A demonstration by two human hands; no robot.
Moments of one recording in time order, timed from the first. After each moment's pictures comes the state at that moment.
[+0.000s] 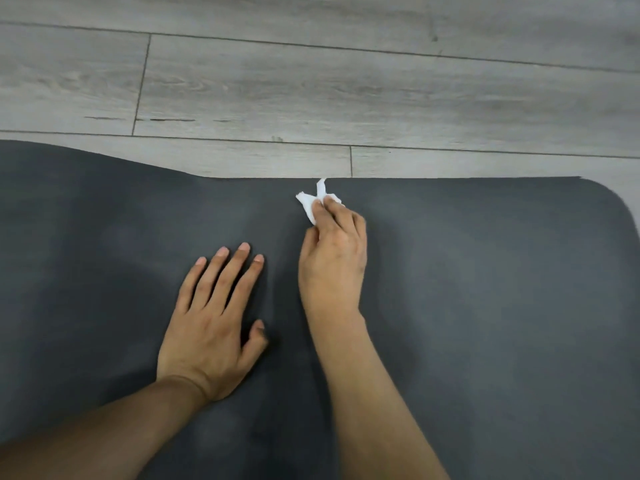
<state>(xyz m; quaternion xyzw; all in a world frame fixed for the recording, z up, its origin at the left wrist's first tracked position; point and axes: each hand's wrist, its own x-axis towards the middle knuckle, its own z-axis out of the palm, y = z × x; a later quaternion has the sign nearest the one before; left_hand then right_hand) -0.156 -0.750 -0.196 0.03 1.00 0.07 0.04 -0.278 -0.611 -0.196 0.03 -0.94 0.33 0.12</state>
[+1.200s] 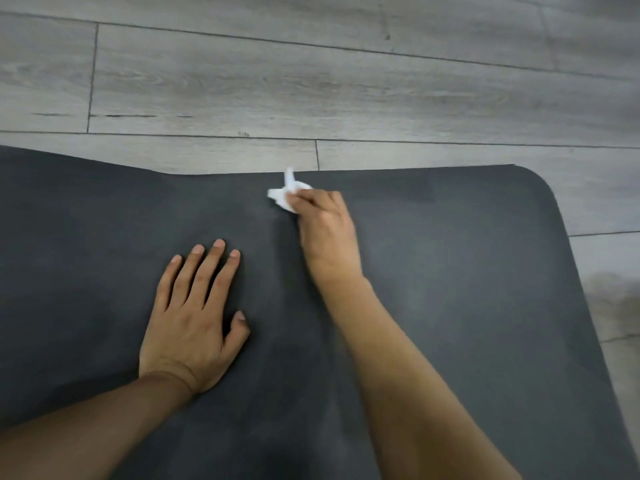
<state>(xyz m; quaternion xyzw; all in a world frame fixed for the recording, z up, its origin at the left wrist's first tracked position) -0.153 -0.750 -0.195 0.03 1.00 0.08 0.04 -0.297 -0.571 -0.183 0.15 -0.95 0.24 0.10</state>
